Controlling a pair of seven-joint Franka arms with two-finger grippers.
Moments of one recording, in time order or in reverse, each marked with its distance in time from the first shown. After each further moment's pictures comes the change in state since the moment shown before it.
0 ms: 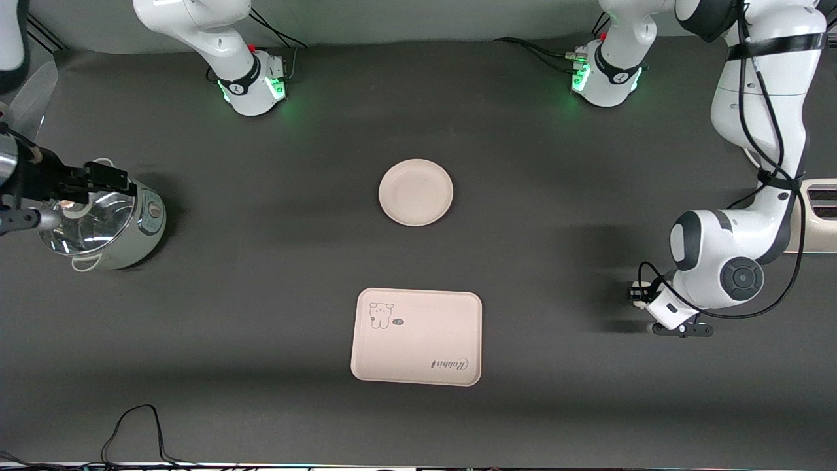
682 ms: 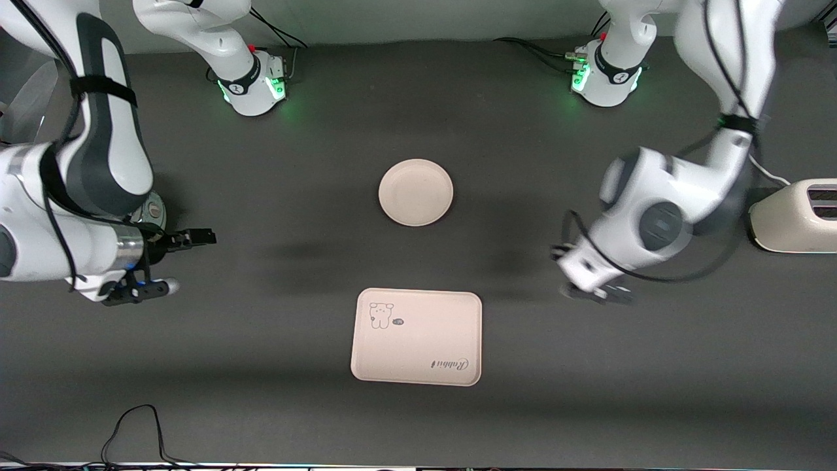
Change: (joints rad) left arm -0.164 -0.260 -0.301 0.006 -0.011 -0.249 -0.349; right arm 0.070 0.281 0.022 0.026 0.069 0.109 -0.014
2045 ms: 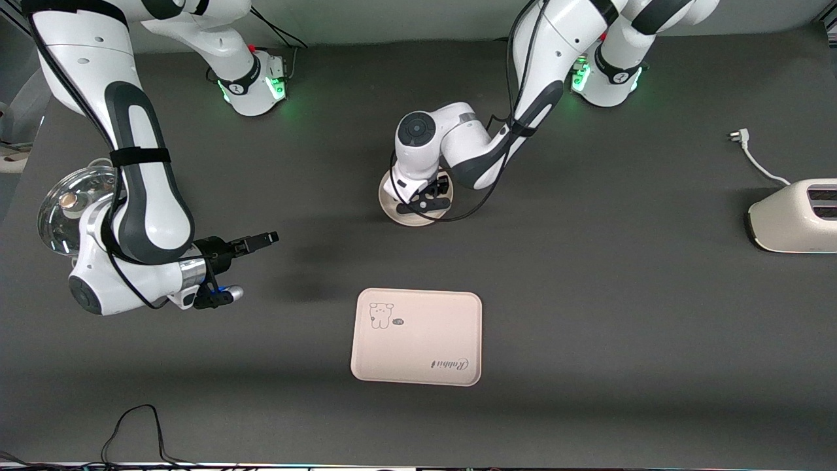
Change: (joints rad) left arm -0.430 0.281 -0.086 -0.020 0.246 0.342 -0.890; right arm -0.003 0.125 0.008 -0.120 0.372 0.056 -0.106
